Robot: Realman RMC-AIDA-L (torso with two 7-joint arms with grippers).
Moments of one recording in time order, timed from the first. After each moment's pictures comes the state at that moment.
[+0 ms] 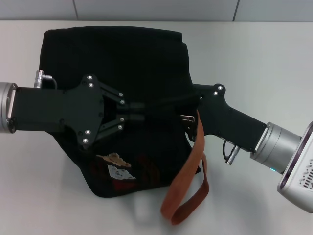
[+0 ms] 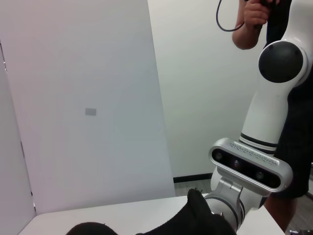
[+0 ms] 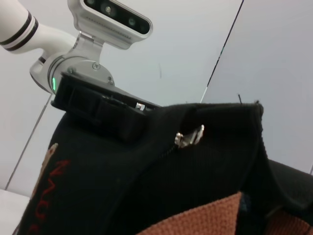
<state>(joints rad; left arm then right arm) -0.45 -2.06 0.89 0.92 1.78 1.92 -1.16 0.66 2.09 -0.63 0.19 -1.59 -1.52 -0.07</state>
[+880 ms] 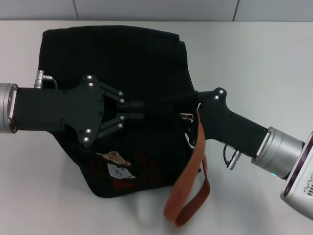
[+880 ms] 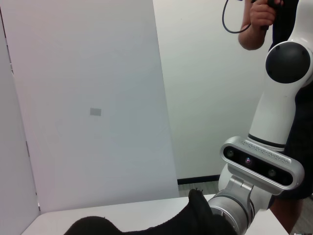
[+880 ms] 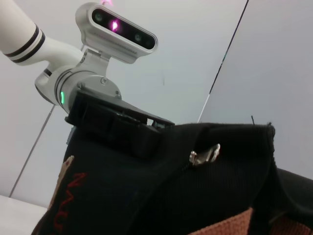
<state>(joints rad) -0.45 -2.05 0.89 0.89 1.78 1.90 -1.14 0.65 2.09 -0.64 0.20 -1.59 -1.55 -0.08</state>
